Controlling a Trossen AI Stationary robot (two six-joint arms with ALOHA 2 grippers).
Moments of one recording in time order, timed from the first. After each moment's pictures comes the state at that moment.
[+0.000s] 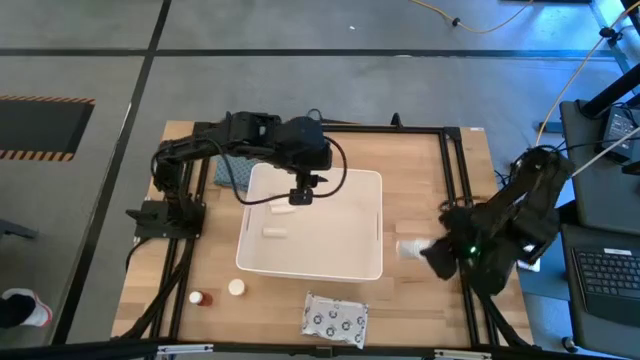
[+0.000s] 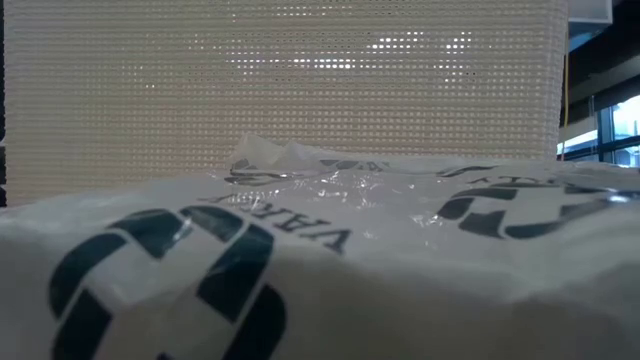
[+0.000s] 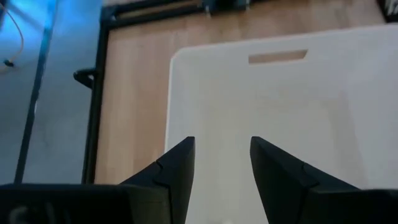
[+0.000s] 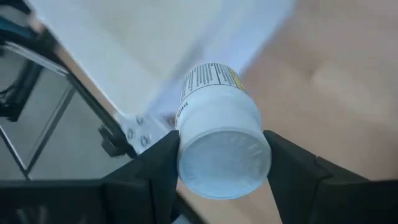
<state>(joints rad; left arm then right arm) 0.05 1.83 2.30 -1.31 -0.08 0.17 0.87 1.30 1.56 -1.48 0.50 1.78</state>
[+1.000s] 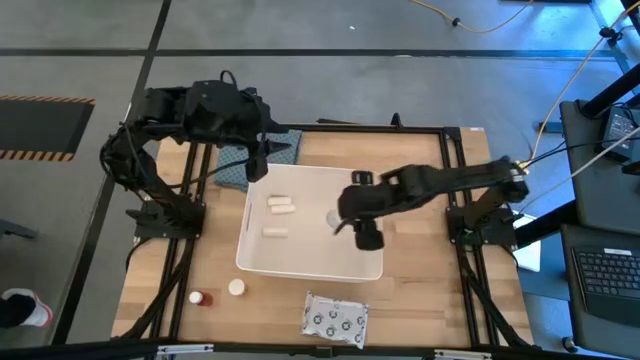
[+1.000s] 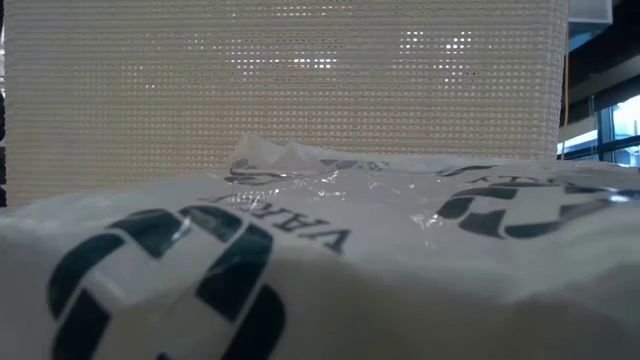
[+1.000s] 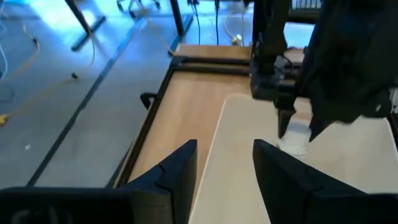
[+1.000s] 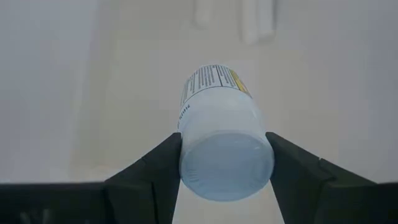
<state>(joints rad) 0.05 1.58 2.36 -1.36 -0.22 -0.03 0.18 1.73 1.80 -1.19 0.17 0.04</state>
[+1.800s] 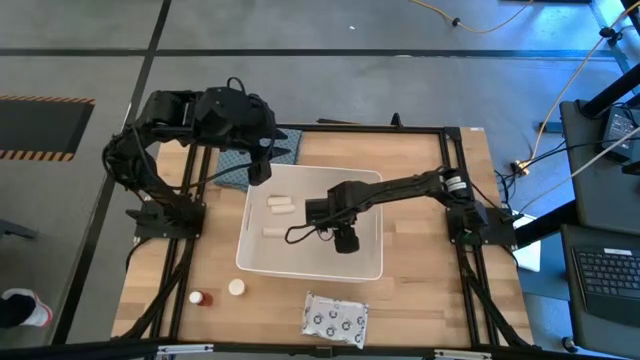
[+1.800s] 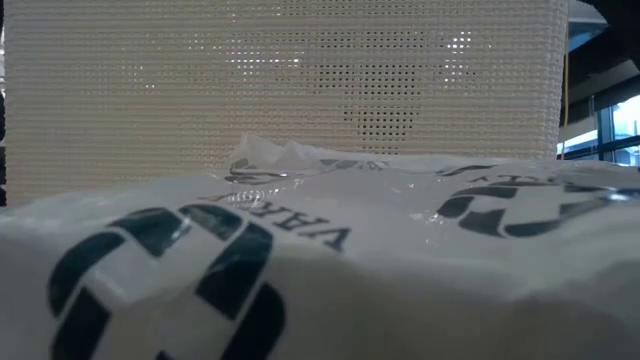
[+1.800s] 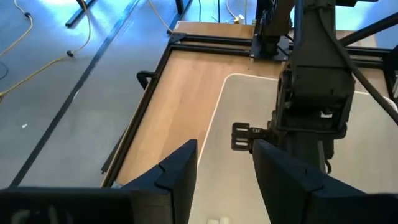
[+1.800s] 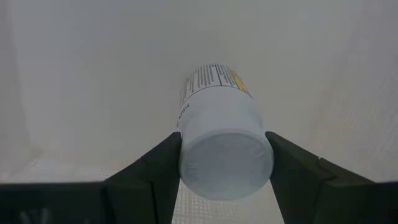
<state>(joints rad) 0.05 1.58 2.31 -1.40 -0.22 -0.07 0.09 2.12 1.81 -1.24 0.05 -0.03</state>
